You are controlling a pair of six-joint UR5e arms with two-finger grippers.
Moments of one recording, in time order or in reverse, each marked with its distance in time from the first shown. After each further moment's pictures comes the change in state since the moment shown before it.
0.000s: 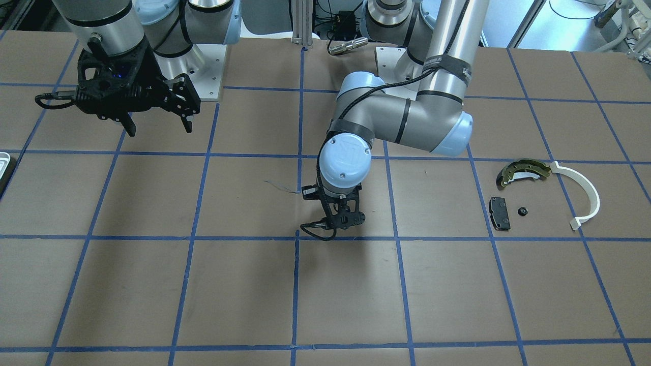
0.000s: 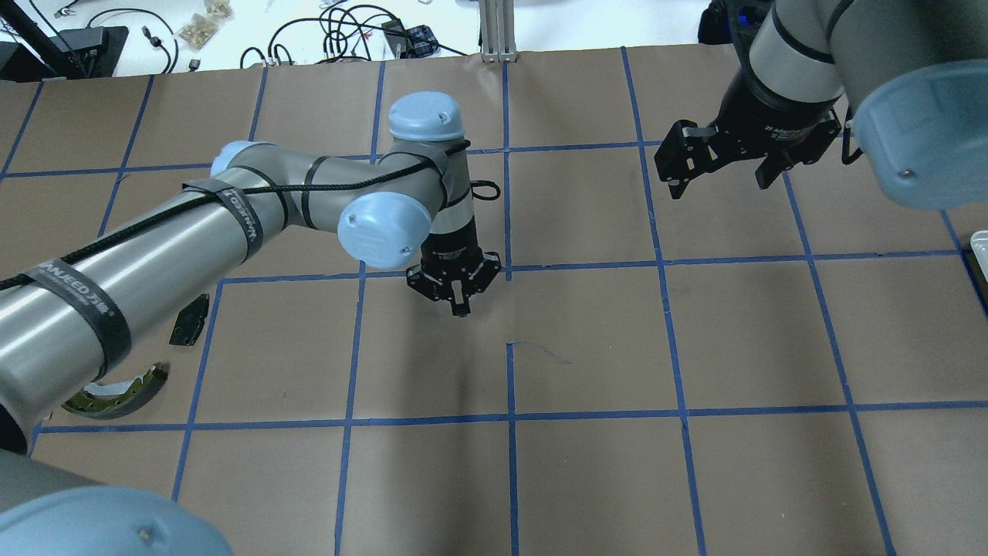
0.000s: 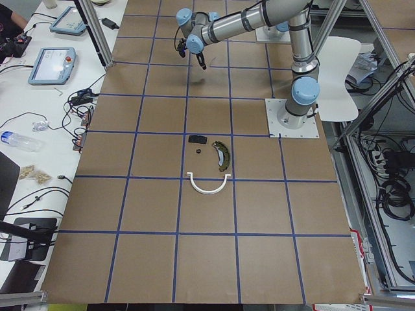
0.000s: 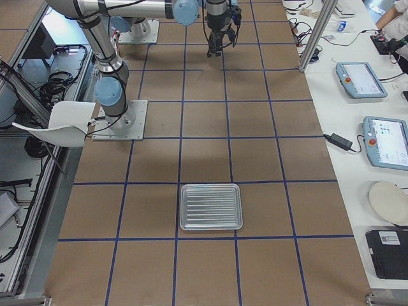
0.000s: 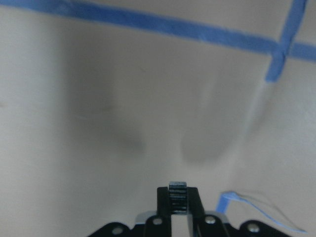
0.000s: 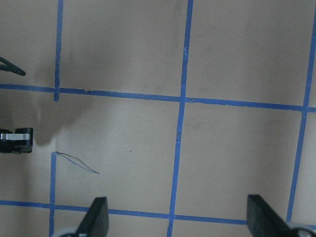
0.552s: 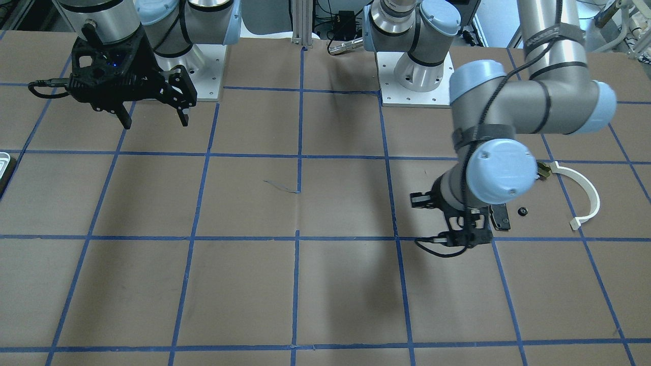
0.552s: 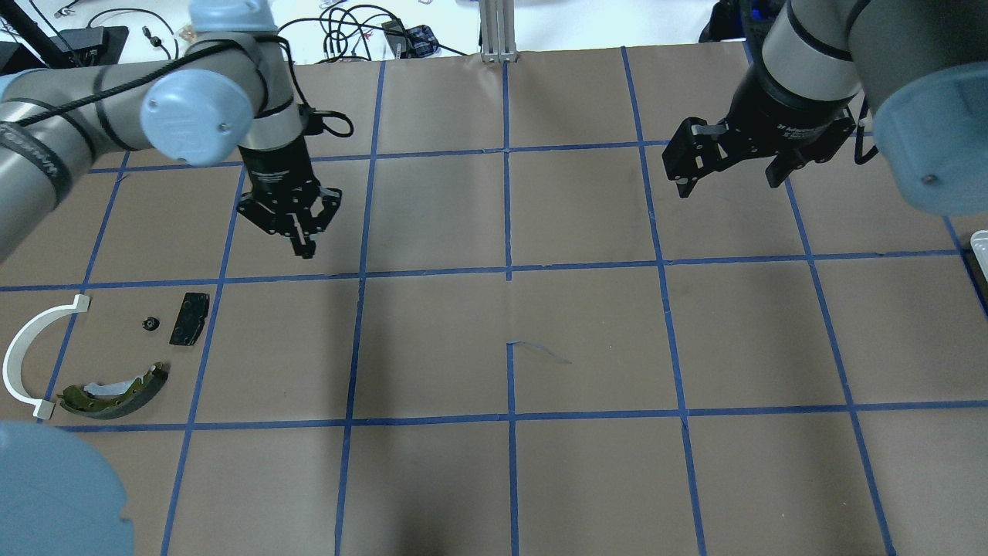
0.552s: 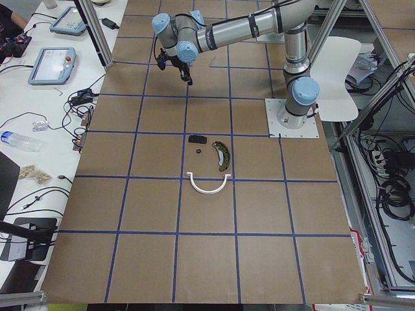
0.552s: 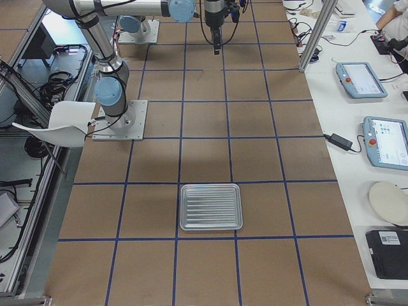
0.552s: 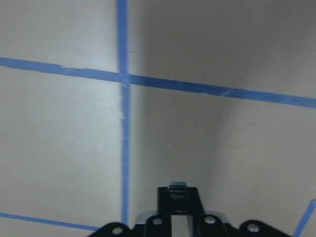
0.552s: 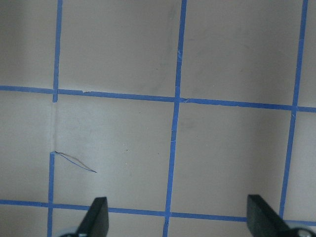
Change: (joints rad) left arm 0.330 0.079 0.106 -0.208 0.196 0.410; right arm -0.005 -0.018 0.001 0.011 -0.006 0.004
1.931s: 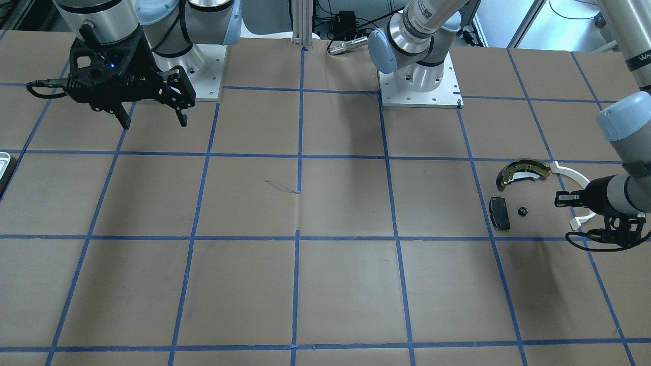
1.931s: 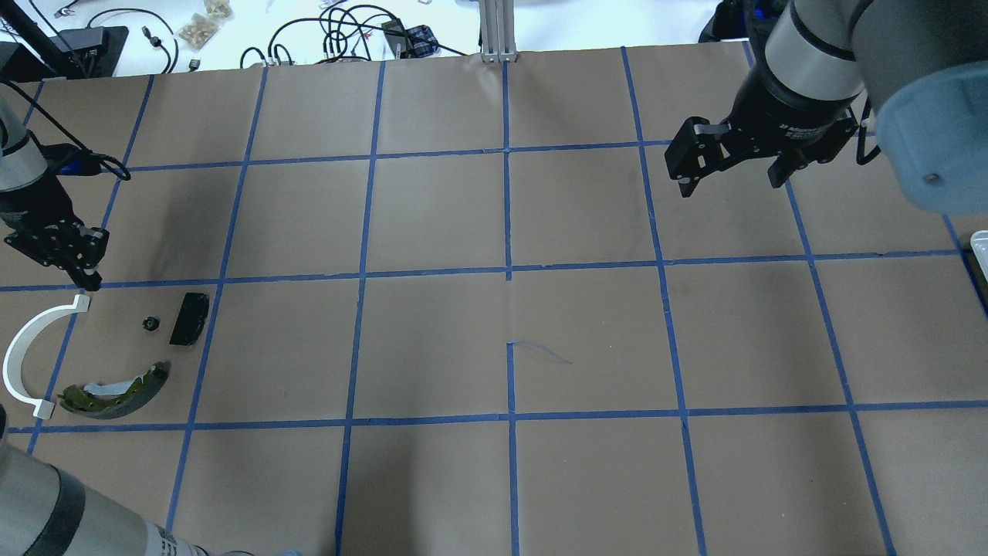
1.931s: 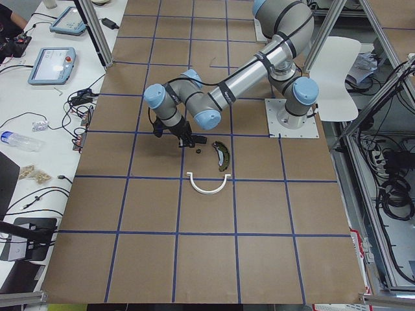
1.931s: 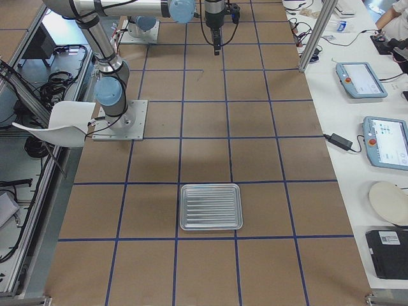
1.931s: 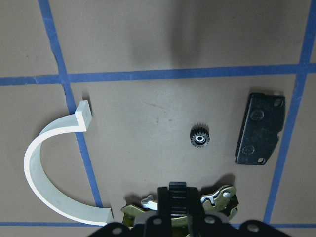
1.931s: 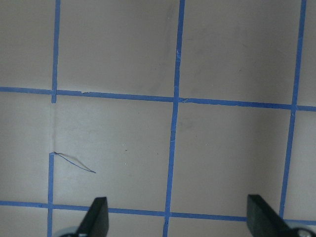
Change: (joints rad) left arm 0.467 -0.106 -0.021 0.138 0.145 0.558; right arm -0.005 0.000 0.002 0.000 0.003 0.001
